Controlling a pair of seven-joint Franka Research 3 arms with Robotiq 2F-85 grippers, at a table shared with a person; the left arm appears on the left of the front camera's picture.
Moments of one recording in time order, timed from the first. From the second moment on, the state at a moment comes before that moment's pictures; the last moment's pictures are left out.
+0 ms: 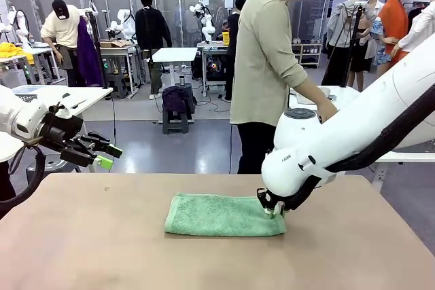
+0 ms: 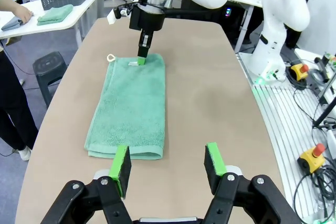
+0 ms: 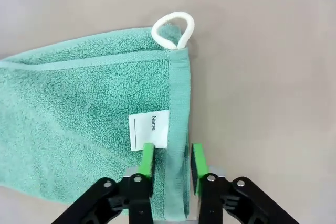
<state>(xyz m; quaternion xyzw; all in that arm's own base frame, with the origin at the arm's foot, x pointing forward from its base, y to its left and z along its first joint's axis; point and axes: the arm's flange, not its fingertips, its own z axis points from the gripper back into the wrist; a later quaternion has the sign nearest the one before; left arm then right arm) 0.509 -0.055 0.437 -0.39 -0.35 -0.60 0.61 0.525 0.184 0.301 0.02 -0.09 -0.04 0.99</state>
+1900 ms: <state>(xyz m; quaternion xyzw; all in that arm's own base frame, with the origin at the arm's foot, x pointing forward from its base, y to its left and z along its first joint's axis) 0.509 -0.055 0.437 -0.39 -0.35 -0.60 0.61 0.536 0.186 0.315 0.06 -0.10 0.01 0.99</state>
